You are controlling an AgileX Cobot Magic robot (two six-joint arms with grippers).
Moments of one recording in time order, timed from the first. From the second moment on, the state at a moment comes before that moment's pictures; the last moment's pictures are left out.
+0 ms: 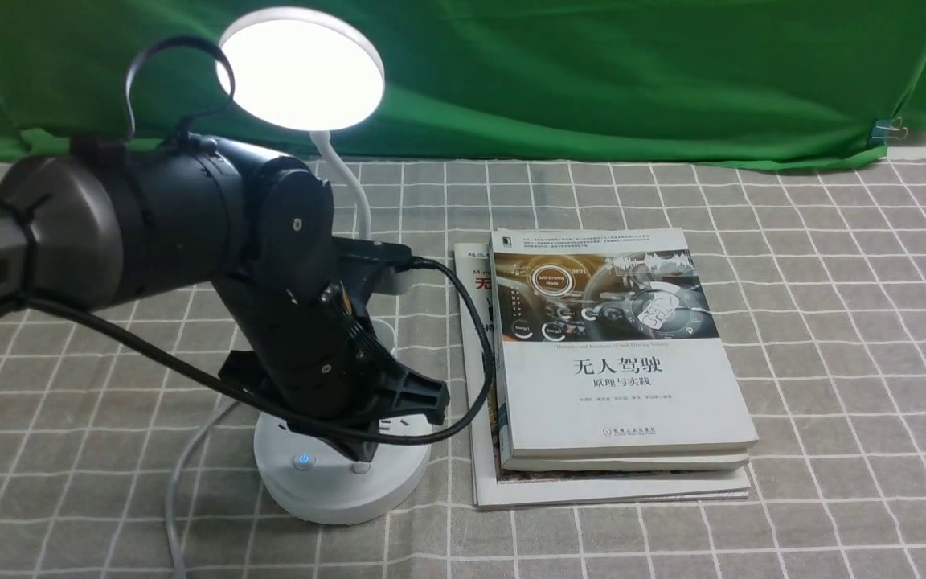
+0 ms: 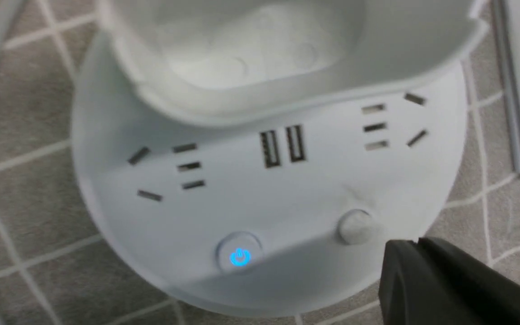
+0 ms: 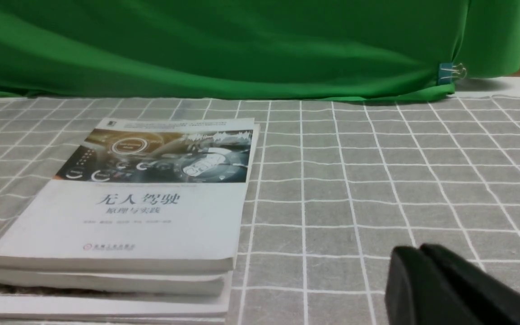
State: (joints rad) right arm 0.12 -0.01 0.01 0.04 0.21 -0.02; left arm -0.50 1.73 -1.17 -0.16 0.91 -0.09
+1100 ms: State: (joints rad) right arm 0.12 -0.01 0.01 0.04 0.21 -0.02; left arm -0.51 1.77 -1.18 -0.11 0.88 -0.09
